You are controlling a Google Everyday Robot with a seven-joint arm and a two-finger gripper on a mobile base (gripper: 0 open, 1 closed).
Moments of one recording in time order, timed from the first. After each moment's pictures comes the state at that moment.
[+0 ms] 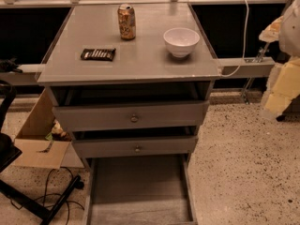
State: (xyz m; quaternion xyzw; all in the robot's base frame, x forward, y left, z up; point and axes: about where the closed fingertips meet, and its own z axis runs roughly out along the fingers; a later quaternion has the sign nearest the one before) arm 0.439 -0.219 0.984 -0.61 0.78 -0.05 0.16
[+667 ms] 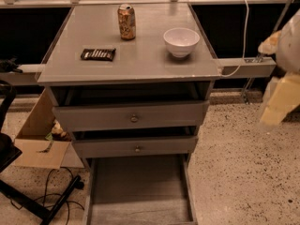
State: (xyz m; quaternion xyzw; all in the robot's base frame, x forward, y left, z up) arm 0.433 -0.220 0.964 -0.60 0.78 -0.05 0.16
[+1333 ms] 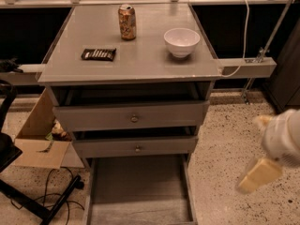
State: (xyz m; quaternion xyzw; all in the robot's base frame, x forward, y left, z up) arm 0.383 -0.232 0.814 -0.52 0.83 0.01 0.19
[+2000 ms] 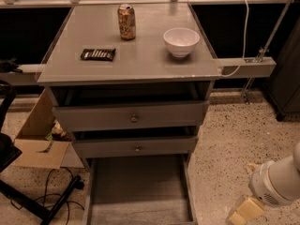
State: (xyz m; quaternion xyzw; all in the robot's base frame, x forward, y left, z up) arm 0.344 -0.250 0.647 -0.46 0.87 0.11 0.15
